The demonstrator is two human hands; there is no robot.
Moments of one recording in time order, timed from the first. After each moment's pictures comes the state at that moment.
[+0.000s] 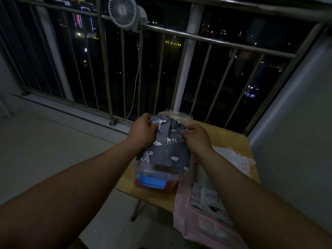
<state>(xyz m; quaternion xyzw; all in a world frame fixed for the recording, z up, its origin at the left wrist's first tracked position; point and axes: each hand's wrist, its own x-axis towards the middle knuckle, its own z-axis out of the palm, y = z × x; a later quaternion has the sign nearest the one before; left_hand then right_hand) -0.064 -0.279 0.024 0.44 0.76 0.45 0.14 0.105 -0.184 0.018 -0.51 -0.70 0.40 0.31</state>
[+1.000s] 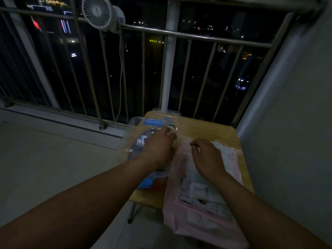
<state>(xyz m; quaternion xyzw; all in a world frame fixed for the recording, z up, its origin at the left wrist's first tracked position) 0.024 -0.258 0.003 0.66 0.72 0.21 0.06 0.207 -0.188 -0.030 -0.46 -0.83 0.13 0.30</state>
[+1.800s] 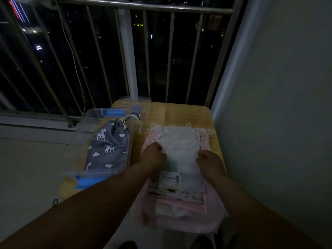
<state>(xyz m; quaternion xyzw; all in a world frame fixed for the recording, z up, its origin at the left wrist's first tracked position) 0.125 -0.199 -0.084 0.47 0.77 0.27 0.32 0.337 -0.153 -0.108 -0.66 -0.63 0.34 0.21</state>
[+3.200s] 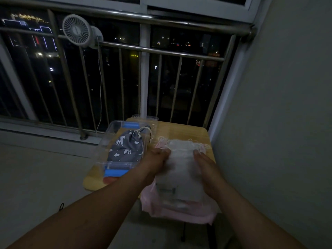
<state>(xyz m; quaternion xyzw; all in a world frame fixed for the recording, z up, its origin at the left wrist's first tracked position) 0.129 -0.311 0.001 0.33 0.57 0.53 0.53 0.317 -0.265 -0.010 -0.45 -0.50 0.62 0.40</state>
